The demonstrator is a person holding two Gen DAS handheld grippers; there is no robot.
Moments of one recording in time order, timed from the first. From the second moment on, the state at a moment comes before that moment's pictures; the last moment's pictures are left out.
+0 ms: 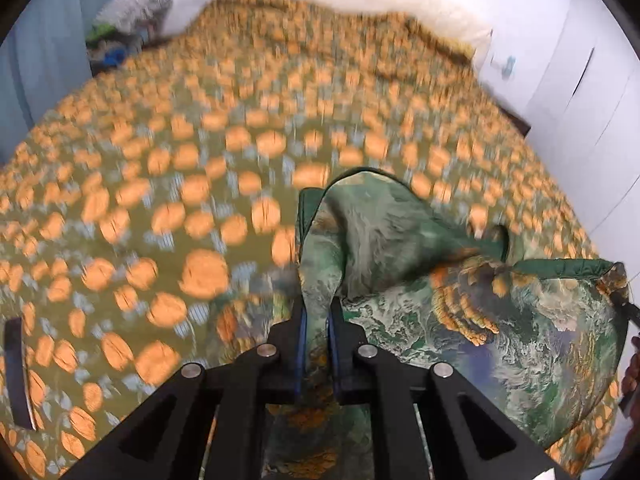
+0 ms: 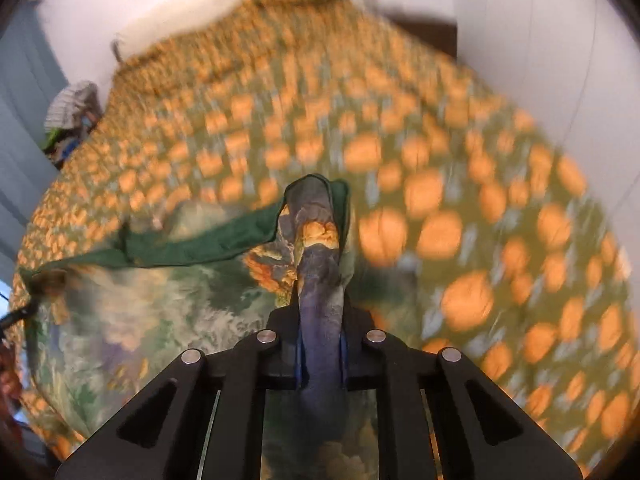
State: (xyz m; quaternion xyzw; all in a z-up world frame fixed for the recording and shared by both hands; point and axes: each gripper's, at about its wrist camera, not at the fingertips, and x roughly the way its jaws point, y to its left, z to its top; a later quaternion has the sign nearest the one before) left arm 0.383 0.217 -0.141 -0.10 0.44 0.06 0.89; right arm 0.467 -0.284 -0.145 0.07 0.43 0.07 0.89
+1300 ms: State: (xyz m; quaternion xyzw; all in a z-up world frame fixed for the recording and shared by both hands) left arm 0.331 0.210 -0.186 -0.06 0.44 0.11 0.89; right arm 0.387 -0.254 -0.205 -0.02 0.47 0.13 0.87
